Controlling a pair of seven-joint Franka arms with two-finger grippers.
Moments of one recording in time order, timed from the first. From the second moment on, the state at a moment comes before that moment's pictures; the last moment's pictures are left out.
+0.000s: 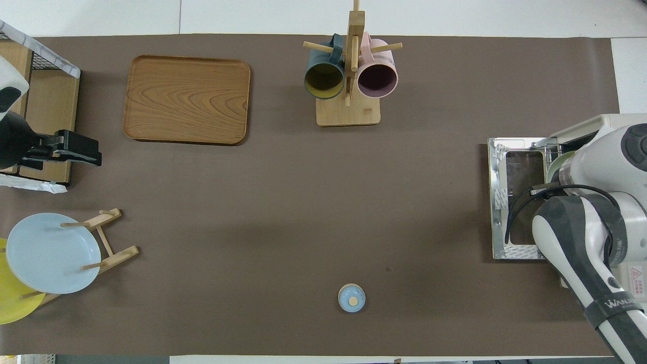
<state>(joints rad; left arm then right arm) -0.03 -0.02 -0.09 -1.61 -0.01 1.55 -0.11 -0.08 -0.02 0.00 -2.21 -0.27 2.10 -0.03</state>
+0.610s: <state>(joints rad) -0.03 -0.02 -0.09 -1.61 -0.01 1.55 -0.11 -0.08 -0.02 0.00 -2.24 -0.26 2.12 -0.03</state>
